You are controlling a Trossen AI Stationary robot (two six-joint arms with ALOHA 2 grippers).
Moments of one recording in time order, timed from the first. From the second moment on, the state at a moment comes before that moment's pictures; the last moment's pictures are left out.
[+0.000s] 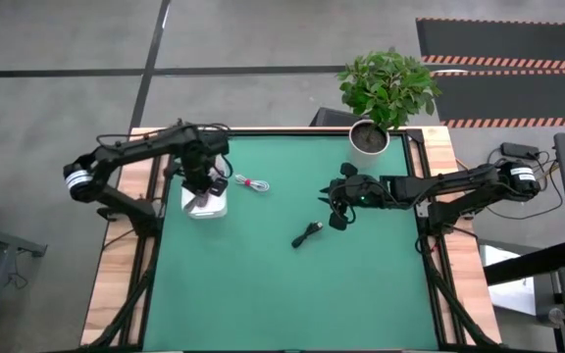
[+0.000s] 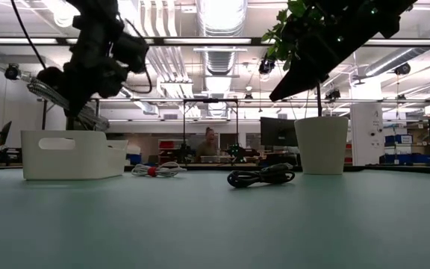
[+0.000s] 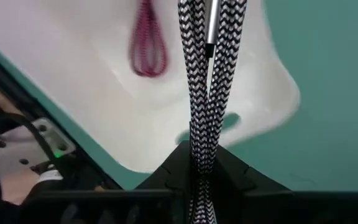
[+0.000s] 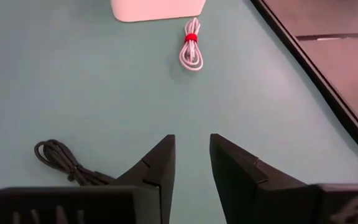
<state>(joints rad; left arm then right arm) 0.57 1.41 1.11 -1.40 0.20 -0.62 -0.04 1.28 0.73 -0.08 0.23 0.01</state>
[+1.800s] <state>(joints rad) 0.62 1.44 1.07 -1.20 -0.09 -0.50 -0.03 1.29 0.71 -0.10 0.22 0.12</state>
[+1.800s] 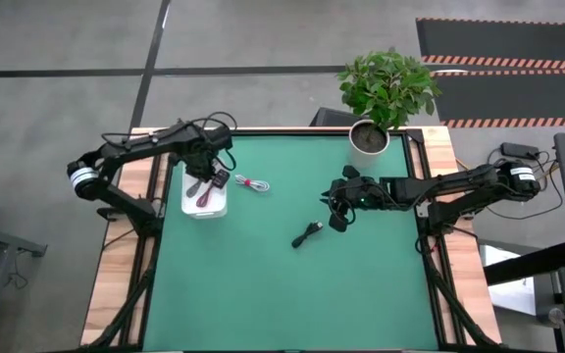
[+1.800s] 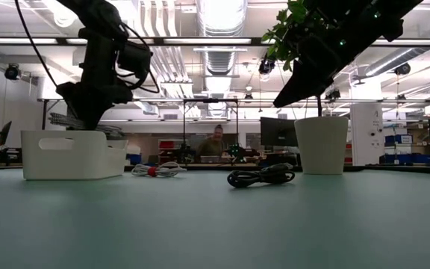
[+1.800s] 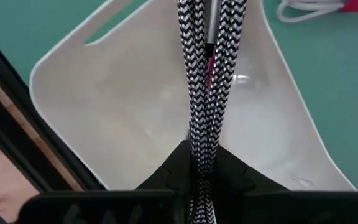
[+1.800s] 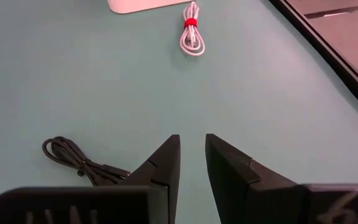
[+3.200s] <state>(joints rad) 0.57 1.43 1.02 -1.21 -0.11 -0.51 -0.03 1.29 0.70 -0.10 0.22 0.16</state>
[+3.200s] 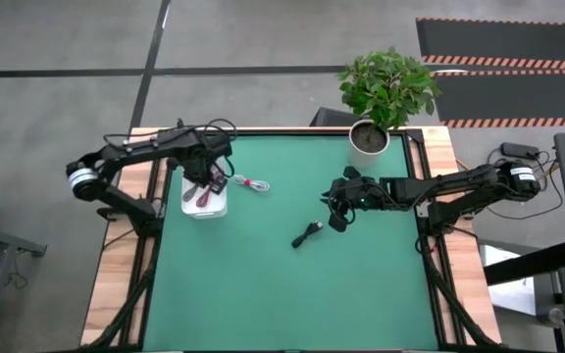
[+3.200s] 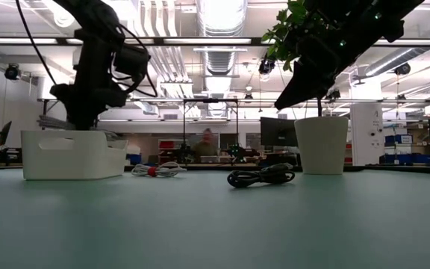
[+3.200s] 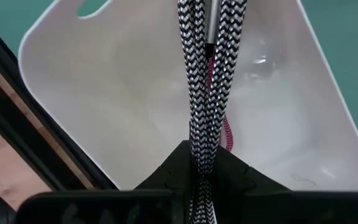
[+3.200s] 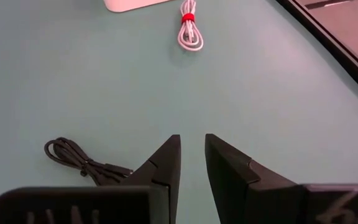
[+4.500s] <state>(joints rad) 0.57 1.43 0.98 -1.12 -0.11 -0.57 -0.04 1.29 0.70 -0.09 0.22 0.12</state>
